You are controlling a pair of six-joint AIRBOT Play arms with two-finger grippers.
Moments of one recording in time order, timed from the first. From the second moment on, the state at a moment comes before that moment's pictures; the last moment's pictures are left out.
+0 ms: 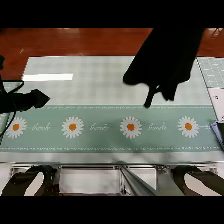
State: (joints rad) left arm 0.08 -0.72 0.85 1.23 -1.14 -1.56; right arm 0.05 -1.17 2.03 -0.85 1.24 1.32
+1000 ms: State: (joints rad) left arm 0.01 -0.74 0.78 1.16 -1.09 -1.56; right arm 0.43 -1.48 1.41 -1.10 1.17 1.46
